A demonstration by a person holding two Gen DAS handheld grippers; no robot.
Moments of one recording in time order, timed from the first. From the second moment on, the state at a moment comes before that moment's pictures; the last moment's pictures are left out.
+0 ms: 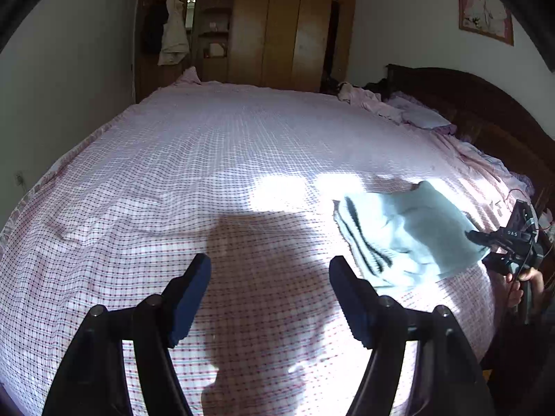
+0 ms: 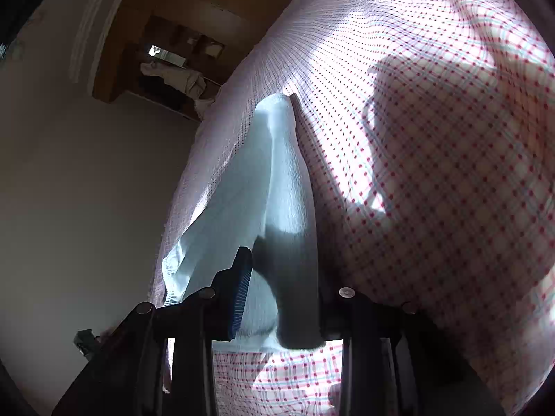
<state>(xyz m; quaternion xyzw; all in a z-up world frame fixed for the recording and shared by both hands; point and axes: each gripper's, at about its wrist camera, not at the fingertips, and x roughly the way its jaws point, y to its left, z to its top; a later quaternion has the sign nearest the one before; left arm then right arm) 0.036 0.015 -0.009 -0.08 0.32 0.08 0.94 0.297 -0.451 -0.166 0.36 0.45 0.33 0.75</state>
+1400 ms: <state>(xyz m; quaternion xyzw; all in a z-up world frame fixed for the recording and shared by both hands) 0.025 0.033 -0.025 -0.18 0.41 0.08 0.89 0.268 -0.445 -0.154 0.32 0.41 0.22 0.82</state>
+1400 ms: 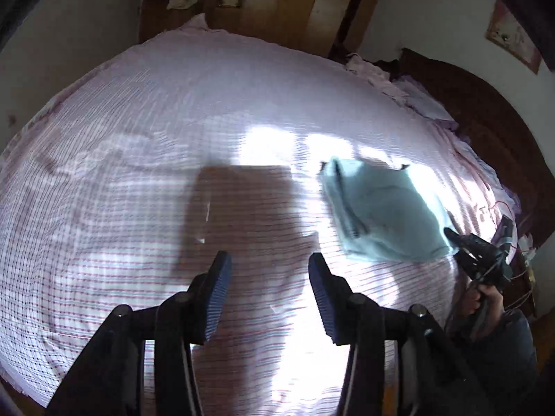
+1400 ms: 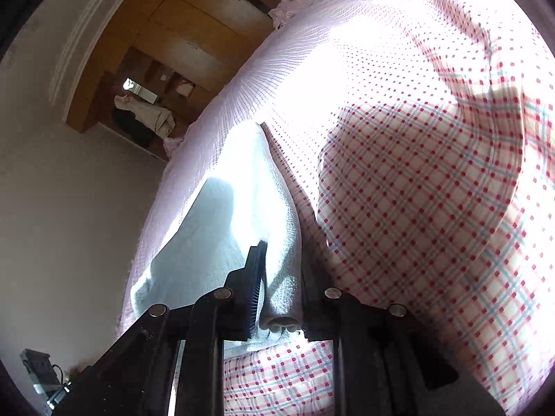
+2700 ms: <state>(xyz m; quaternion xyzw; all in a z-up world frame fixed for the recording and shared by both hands) -0.005 0.078 -0.066 -0.34 0.37 0.06 0.86 0.093 -0.122 -0.106 -0.45 0.11 0.26 0.85</state>
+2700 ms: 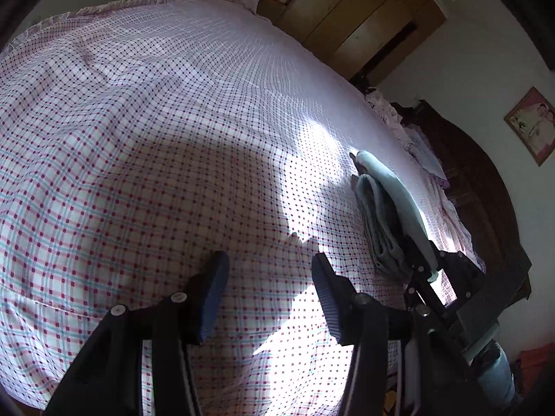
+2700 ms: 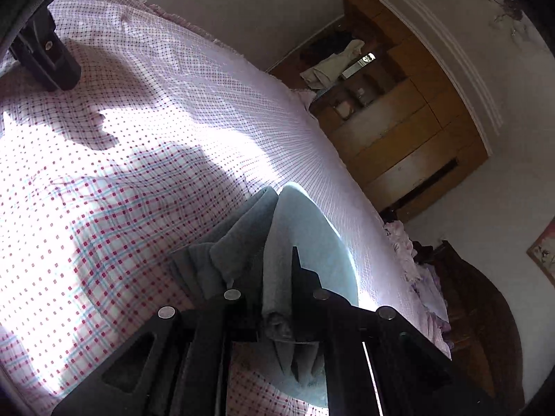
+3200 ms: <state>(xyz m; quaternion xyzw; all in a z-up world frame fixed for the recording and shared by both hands) 0.010 0.070 -0.072 -0.32 0.38 0.05 0.86 0.110 -0.167 -0.062 -0.18 0.22 0.40 0.87</state>
